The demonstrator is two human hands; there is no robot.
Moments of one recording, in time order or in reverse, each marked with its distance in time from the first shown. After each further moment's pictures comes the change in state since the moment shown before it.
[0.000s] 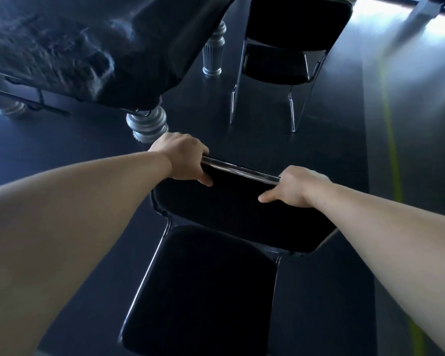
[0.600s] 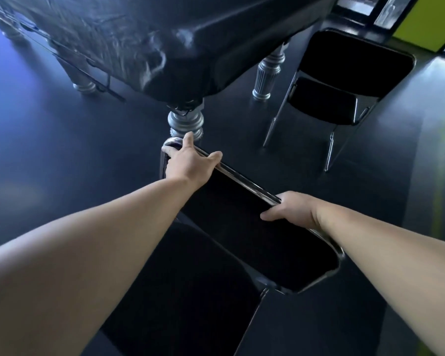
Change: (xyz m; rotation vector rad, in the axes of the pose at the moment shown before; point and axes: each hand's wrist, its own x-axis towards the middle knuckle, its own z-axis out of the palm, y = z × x) left_hand -0.024 0.055 0.028 -0.926 0.313 -0.874; right_hand 0.023 0.017 -0.011 0.121 -0.251 -0.341
